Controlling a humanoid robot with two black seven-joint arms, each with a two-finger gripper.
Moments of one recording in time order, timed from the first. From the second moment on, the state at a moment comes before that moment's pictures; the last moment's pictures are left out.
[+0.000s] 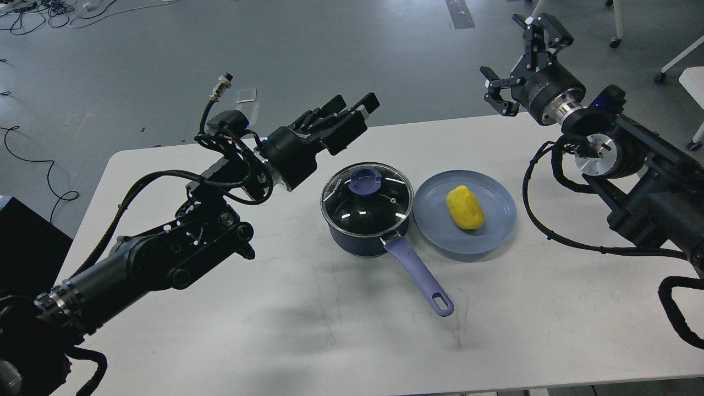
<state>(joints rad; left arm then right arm) -0.89 0.30 -0.35 -1.10 1.53 0.25 -0.40 0.81 -0.29 0.89 0.70 -0.19 0.24 0.20</state>
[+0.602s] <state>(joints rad) -0.93 0.22 -0.24 -0.92 1.80 0.36 -0.40 0.79 -0.33 0.89 0.70 -0.13 0.22 0.20</state>
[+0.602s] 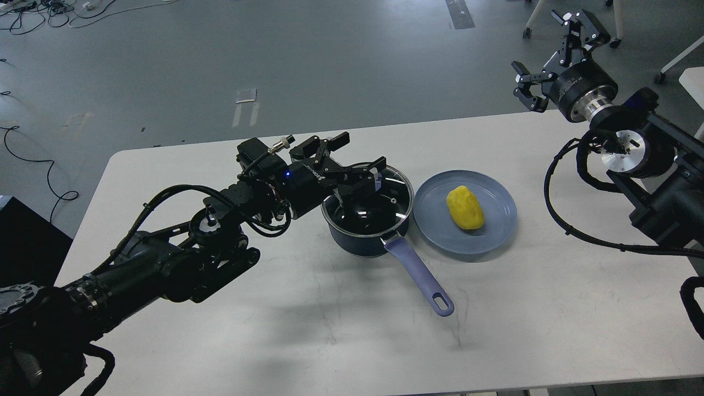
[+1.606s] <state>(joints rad) -0.95 0.14 -0.07 -0.75 1.81 0.42 -0.45 0.77 -0.33 0.89 0.69 -0.13 0.21 0.20</state>
